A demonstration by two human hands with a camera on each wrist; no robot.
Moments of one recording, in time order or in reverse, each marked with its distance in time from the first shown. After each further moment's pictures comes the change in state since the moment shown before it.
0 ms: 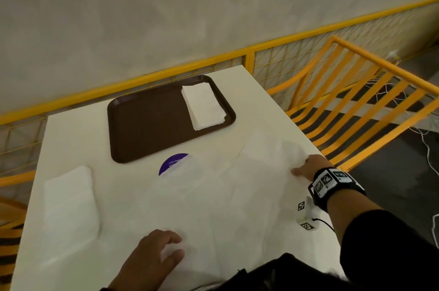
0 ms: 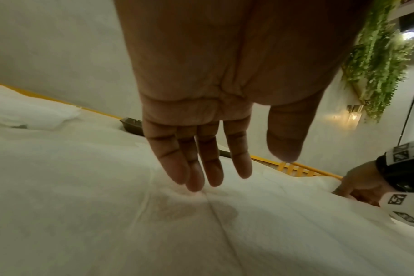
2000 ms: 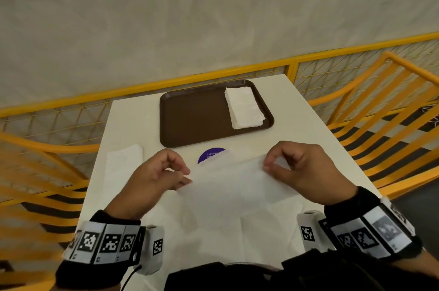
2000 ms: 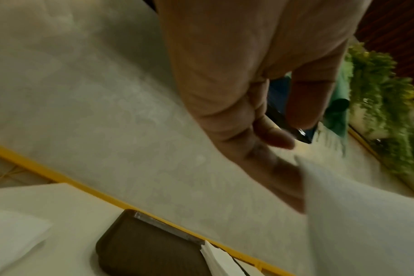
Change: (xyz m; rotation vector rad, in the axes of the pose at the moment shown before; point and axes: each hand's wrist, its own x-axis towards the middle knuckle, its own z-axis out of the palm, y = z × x) left_hand -0.036 0.043 -0.111 -0.691 0.359 0.202; right_hand -0.191 -0.080 -0.030 0.498 0.060 -1.224
